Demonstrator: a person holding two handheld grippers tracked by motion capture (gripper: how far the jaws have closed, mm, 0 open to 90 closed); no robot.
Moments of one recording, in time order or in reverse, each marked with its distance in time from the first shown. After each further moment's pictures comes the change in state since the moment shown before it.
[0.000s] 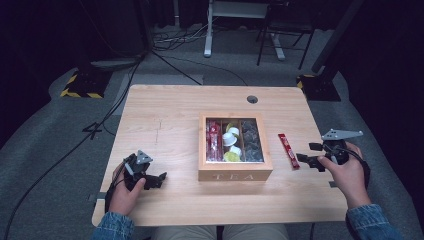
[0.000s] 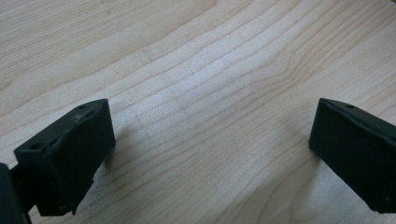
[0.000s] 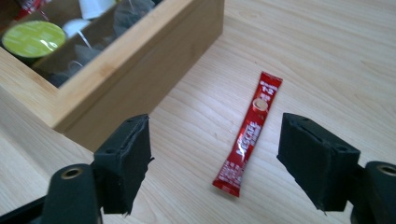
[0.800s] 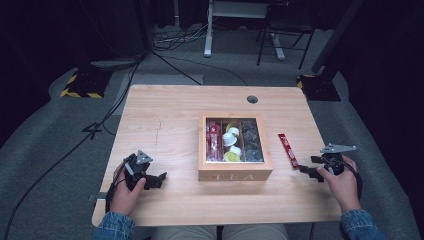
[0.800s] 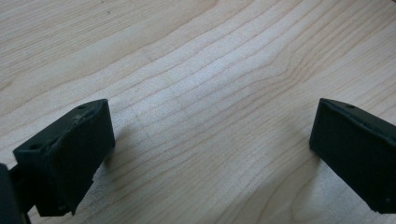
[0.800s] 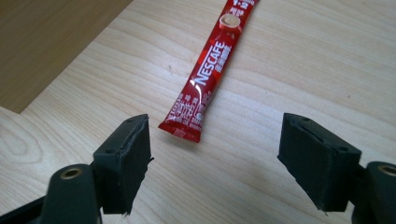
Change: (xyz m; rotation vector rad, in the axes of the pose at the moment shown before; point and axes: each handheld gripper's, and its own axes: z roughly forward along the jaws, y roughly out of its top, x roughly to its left) left arm 0.000 0.000 0.000 0.001 0.000 0.000; right arm -0.032 -0.066 0.041 0.056 -0.031 0.072
